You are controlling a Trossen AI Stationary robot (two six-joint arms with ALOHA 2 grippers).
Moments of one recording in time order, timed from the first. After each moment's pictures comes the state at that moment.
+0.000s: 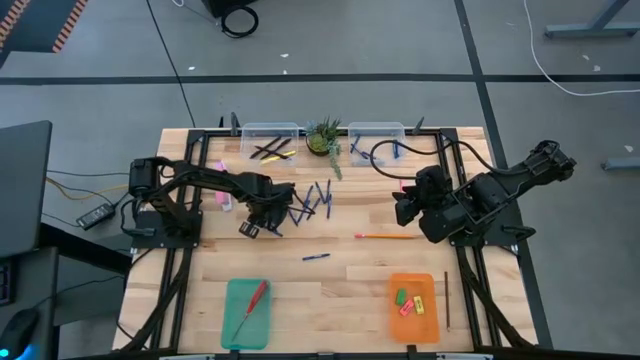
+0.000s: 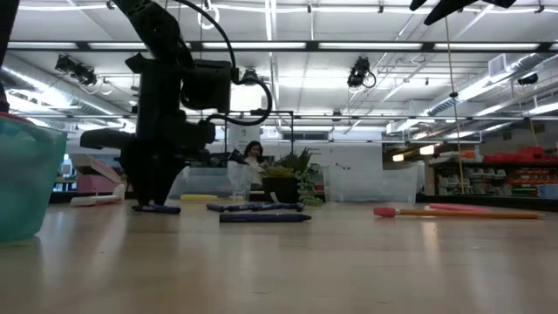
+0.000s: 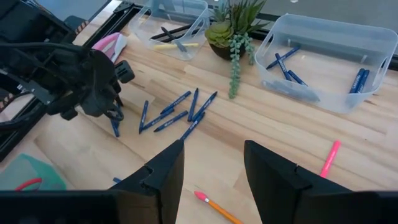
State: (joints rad) left arm 0.15 1.70 0.91 -0.72 -0.01 0.61; right arm 0.48 1.19 1.31 -1.27 0.81 1.43
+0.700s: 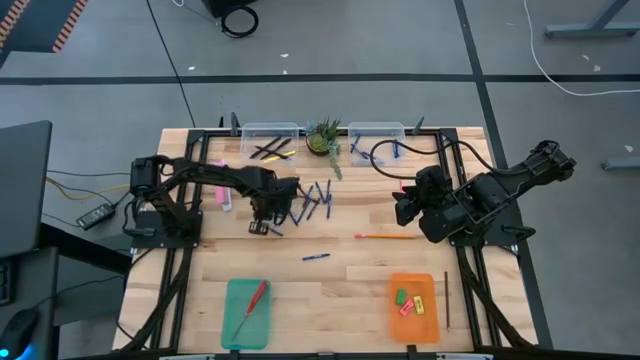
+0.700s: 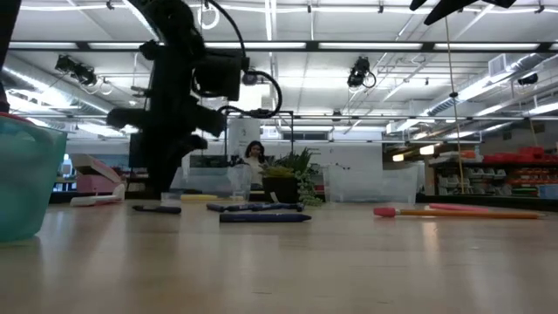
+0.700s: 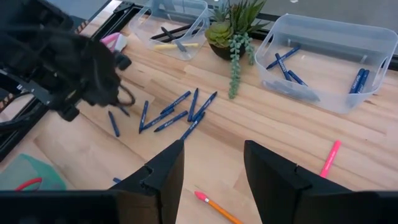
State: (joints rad) left arm 0.19 1.71 1.04 -0.87 0.00 0.32; right arm 0.48 1.19 1.31 -1.27 0.81 1.43
